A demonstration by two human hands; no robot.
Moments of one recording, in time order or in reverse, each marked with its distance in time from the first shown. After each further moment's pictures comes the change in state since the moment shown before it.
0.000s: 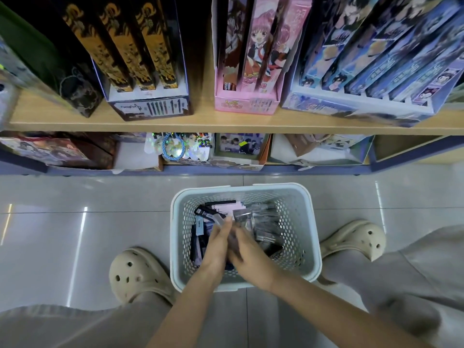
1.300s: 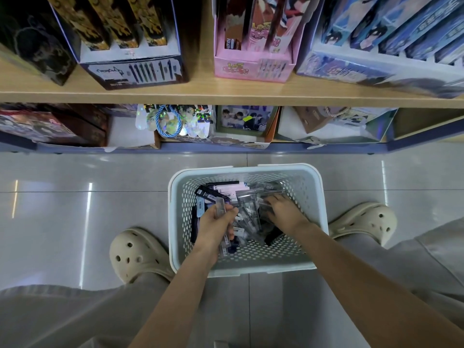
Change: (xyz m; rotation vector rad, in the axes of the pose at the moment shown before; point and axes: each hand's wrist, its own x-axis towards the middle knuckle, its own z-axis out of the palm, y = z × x) left_hand 0.025 -0.003 -0.018 0.115 0.080 0.008; right_hand 0.043 0.093 -0.057 -0.698 -0.063 0.258
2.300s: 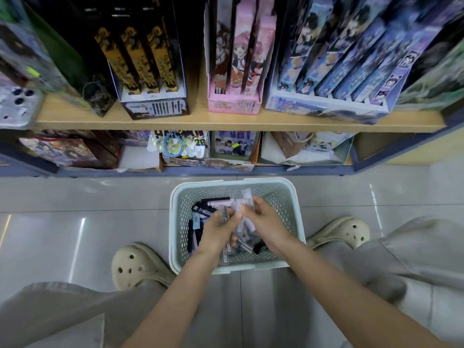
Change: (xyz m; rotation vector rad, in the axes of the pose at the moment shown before) left_hand -0.052 0.018 0.021 0.098 -0.093 0.160; right_hand -0.075 -0.076 -0.055 1.260 0.225 0.052
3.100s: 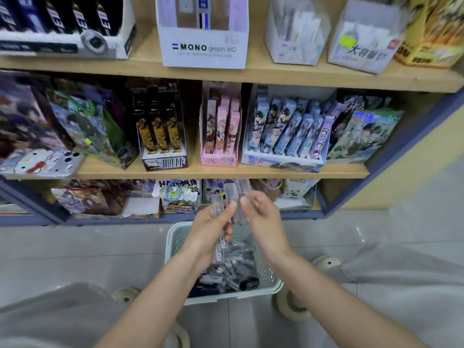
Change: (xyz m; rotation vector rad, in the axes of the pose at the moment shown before) left_hand -0.116 0.107 0.022 -0.086 -0.113 0.350; right_hand -0.107 -0.120 -0.006 0.086 0.213 -0.475
